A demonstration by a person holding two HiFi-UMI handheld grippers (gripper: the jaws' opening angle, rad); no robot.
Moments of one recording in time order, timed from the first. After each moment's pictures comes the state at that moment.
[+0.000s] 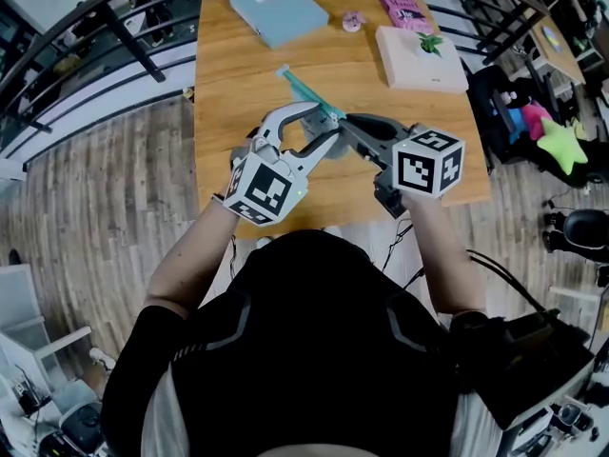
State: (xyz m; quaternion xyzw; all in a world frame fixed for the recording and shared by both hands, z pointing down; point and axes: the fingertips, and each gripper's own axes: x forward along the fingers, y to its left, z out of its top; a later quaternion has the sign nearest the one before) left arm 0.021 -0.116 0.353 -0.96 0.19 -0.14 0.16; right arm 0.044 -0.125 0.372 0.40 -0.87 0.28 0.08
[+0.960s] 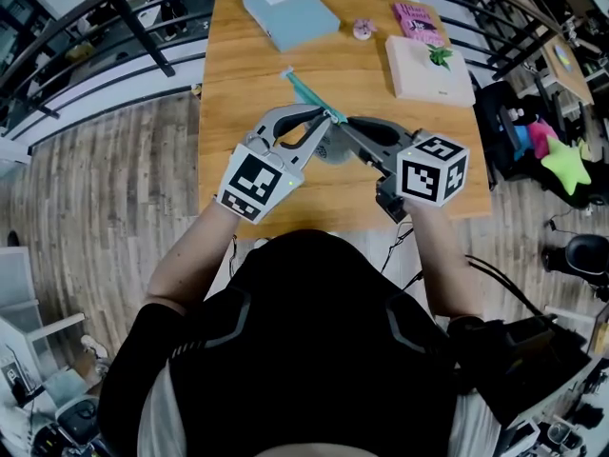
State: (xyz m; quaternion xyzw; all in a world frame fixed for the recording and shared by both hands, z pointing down) left arm 0.008 -0.129 0.340 -0.97 0.22 -0.10 0.06; right arm 0.035 -0.123 0.360 0.37 -0.89 0.26 0.07
